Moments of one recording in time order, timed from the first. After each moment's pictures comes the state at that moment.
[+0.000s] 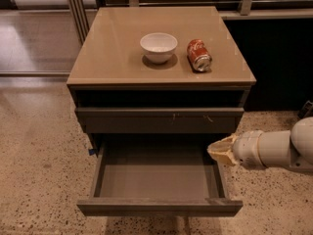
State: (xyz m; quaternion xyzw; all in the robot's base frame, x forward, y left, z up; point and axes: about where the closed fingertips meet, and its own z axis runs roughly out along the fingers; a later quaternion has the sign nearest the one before) arm 0.475 -0.176 0.700 -0.43 0.80 0.18 0.36
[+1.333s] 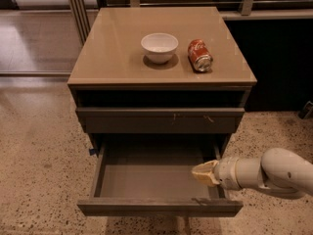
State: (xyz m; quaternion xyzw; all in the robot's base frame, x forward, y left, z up) arm 0.474 -0.141 0.580 -0.38 0.81 0.27 0.34
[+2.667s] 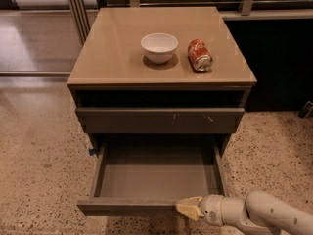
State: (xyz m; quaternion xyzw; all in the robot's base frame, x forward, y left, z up) arm 0.407 -0.090 0.473 -0.24 0.82 0.43 0.30
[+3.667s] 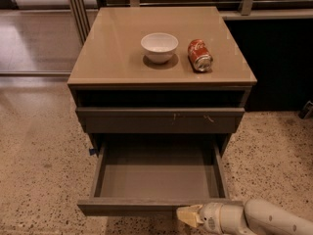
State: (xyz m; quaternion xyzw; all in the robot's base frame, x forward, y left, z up) arm 0.389 -0.091 0.450 -0.20 0.84 0.42 0.27
